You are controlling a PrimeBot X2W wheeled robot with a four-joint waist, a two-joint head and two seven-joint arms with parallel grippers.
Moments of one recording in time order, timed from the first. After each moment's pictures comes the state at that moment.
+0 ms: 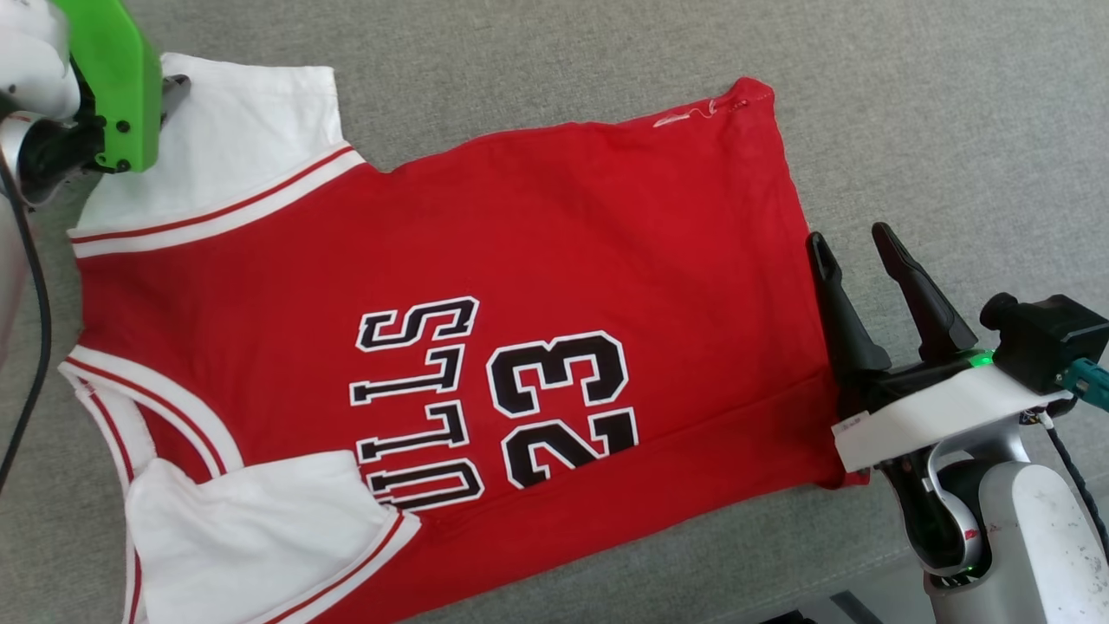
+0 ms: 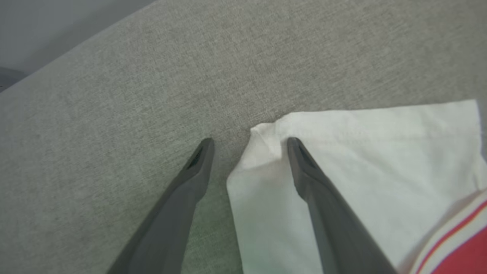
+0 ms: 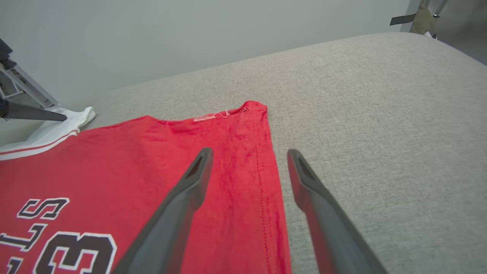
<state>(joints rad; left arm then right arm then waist) -1.16 0.62 -0.62 0.67 -0.71 -0.11 0.72 -0.21 -0.10 0.13 -0.11 0.40 0.13 -0.01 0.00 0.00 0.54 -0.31</state>
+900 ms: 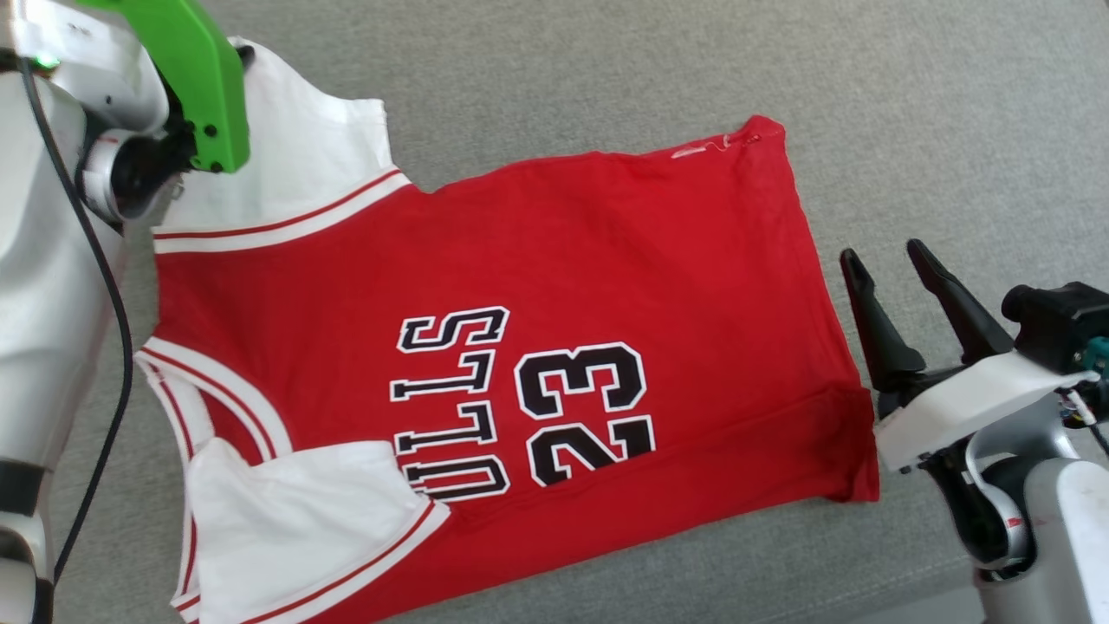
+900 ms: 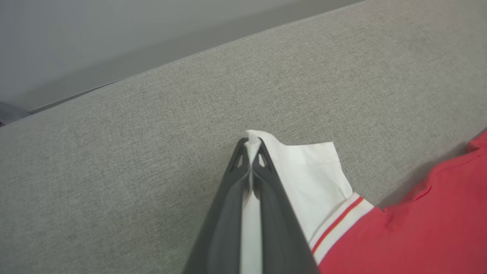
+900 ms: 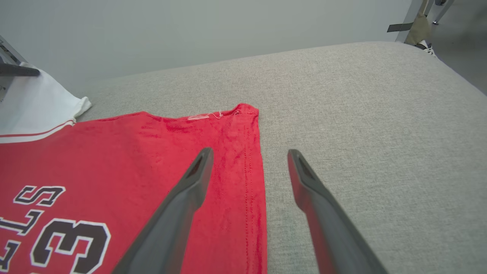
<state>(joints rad) -1.11 0.53 -0.59 0.63 -0.79 -0.10 0.56 -0.21 -0.16 0.09 -0.09 0.38 0.13 0.10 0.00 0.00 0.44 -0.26</state>
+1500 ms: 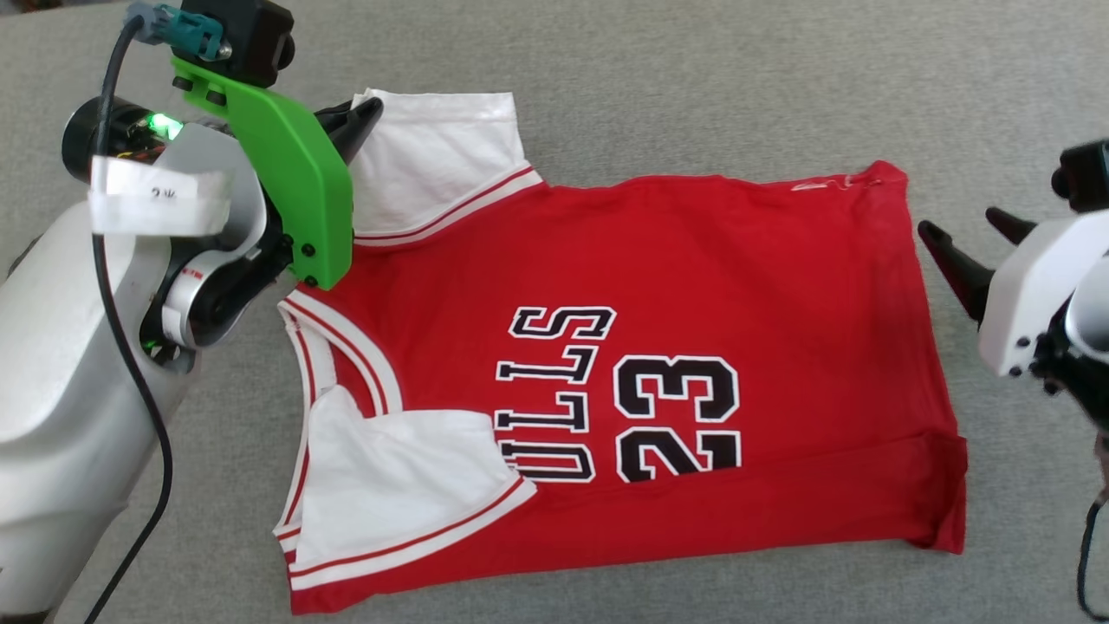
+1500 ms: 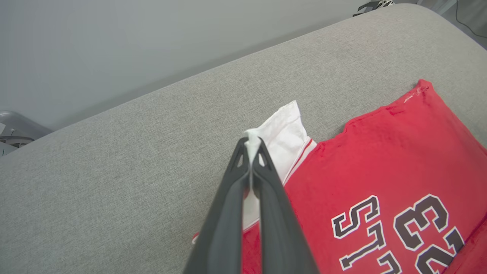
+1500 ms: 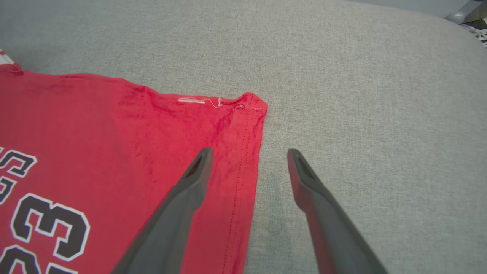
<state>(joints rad) -0.85 0.61 -0.58 0.03 -0.81 0.02 0.58 -0.44 -0.37 0.06 -0.01 0.44 0.13 0.67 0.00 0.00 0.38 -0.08</state>
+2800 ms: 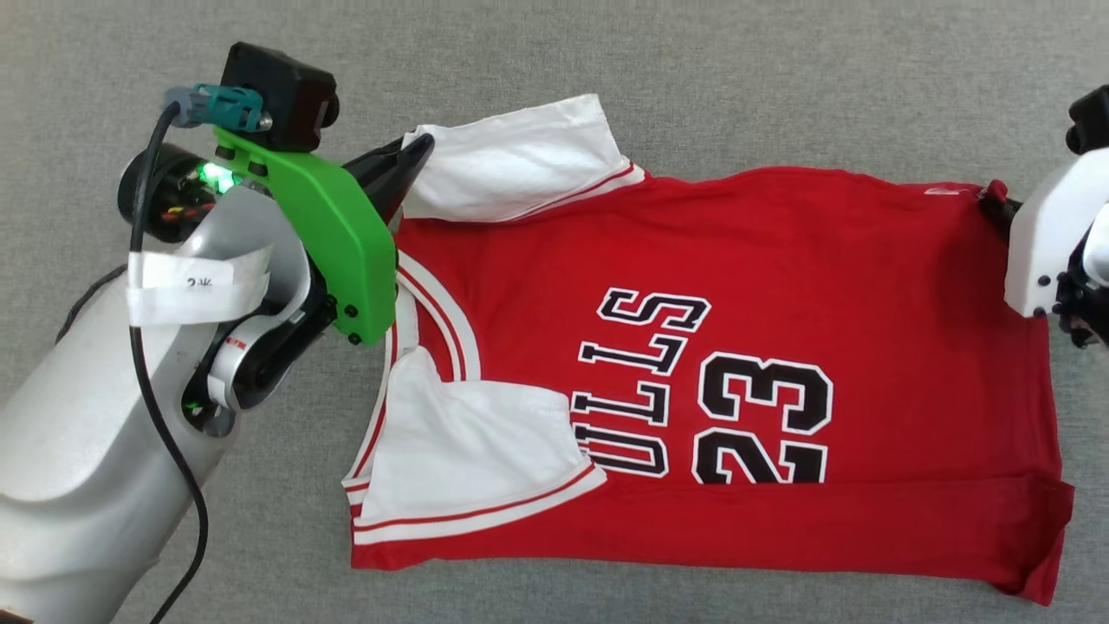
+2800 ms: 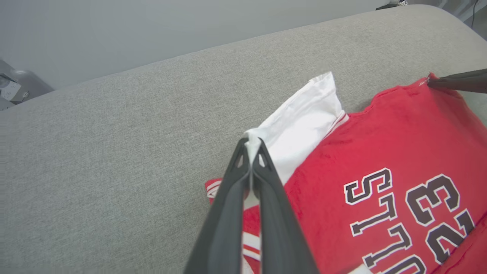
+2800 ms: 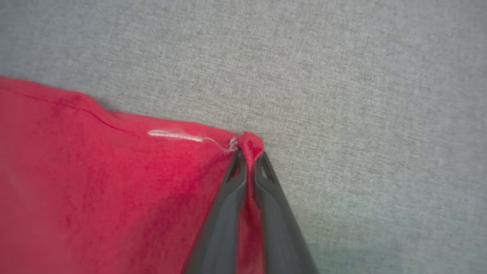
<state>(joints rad) -0.76 0.60 -0.60 -0.10 -0.81 0.06 0.49 -0.71 -0.50 0.27 0.44 0.54 0.13 0.63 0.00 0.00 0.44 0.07</state>
